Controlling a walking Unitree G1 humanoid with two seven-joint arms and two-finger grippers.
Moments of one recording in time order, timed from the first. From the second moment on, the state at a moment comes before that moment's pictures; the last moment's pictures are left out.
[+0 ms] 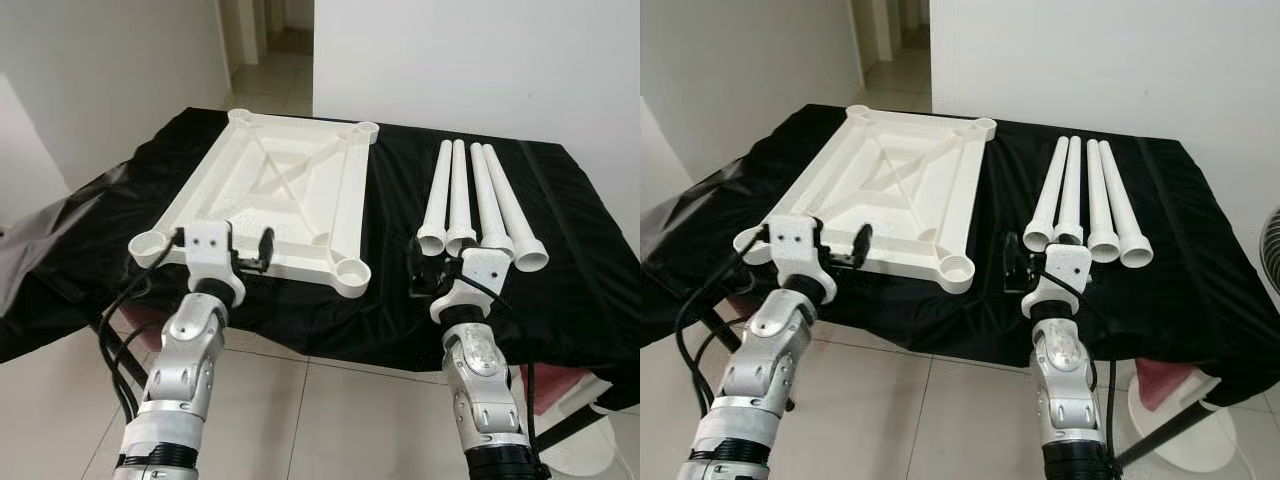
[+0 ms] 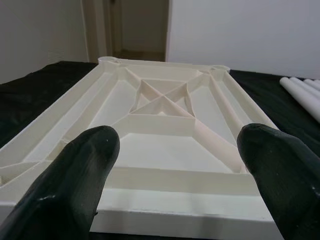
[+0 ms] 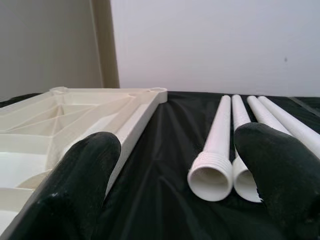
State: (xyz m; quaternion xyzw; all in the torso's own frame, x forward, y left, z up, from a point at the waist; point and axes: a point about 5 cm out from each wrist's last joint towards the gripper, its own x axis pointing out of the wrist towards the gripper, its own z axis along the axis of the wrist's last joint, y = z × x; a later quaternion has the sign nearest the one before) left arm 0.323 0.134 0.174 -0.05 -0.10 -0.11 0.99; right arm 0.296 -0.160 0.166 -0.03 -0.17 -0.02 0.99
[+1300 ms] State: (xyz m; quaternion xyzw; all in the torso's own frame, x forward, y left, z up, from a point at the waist) left arm 0.325 0.140 0.174 -0.01 -0.12 -0.11 0.99; right arm 0.306 -0.157 0.167 -0.06 -0.17 -0.02 0.98
